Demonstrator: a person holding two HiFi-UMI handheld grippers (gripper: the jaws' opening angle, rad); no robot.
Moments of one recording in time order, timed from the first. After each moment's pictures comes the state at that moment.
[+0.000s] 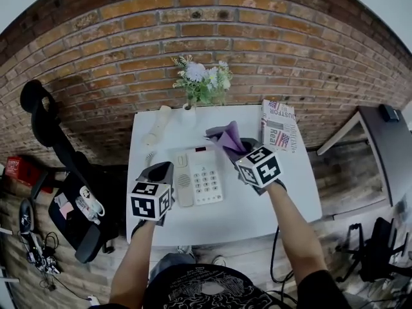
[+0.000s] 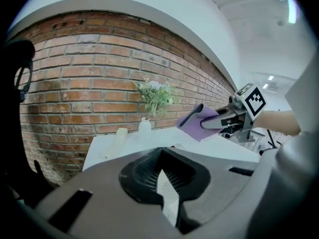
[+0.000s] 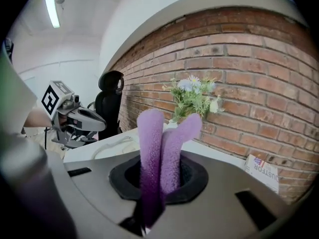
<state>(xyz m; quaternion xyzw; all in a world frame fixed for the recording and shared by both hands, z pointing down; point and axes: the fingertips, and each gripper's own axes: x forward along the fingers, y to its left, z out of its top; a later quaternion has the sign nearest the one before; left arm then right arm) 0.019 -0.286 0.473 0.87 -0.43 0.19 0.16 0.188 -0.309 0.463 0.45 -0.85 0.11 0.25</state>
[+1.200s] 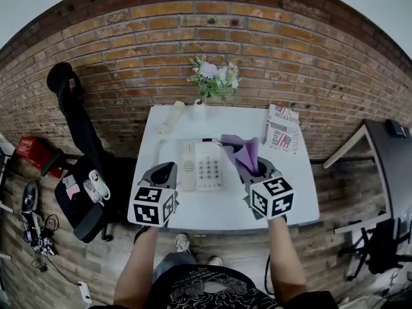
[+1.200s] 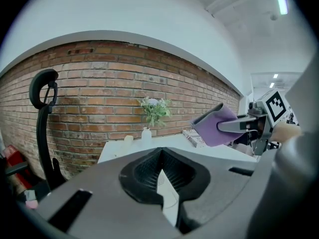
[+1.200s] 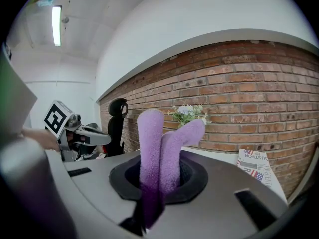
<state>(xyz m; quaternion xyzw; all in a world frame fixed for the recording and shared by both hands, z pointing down) 0.009 -0.197 0.426 0.85 -0.48 0.15 0.12 0.190 -0.187 0.404 0.51 -0.85 0.10 0.12</state>
